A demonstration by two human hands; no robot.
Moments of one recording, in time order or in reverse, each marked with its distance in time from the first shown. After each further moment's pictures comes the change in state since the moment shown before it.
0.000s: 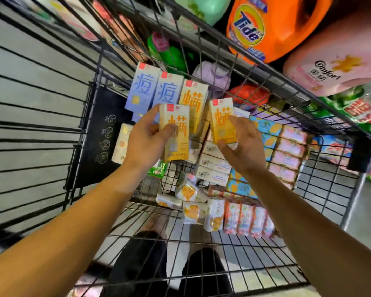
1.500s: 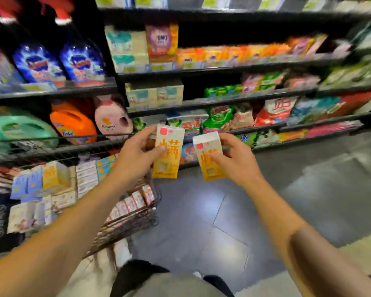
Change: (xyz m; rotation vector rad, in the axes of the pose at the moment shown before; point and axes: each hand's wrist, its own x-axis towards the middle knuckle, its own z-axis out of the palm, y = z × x) left_hand -0.447 0.118 0.281 0.239 -0.617 0.666; right_hand -0.501 0.166 -0.336 0.731 0.632 0.195
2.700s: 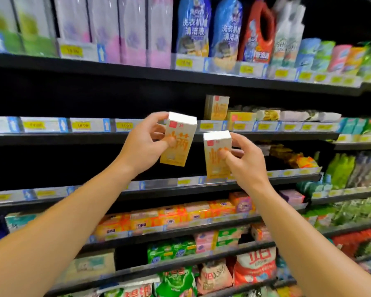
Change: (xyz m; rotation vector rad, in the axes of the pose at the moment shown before) left_hand 0.324 0.373 0.206 0.288 0.211 0.747; right_hand 0.348 -0.134 -0.369 0.084 0.334 -0.610
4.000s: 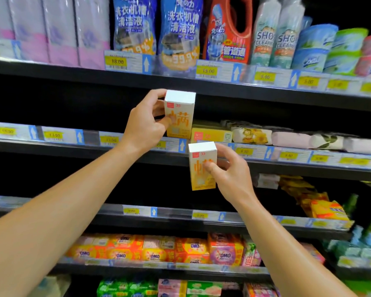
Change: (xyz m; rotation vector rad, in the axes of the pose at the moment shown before) left_hand 0.160 0.010 0.169 0.214 0.307 0.152; right_hand 0.148 0.144 -0.081 0.223 -0.255 -0.102
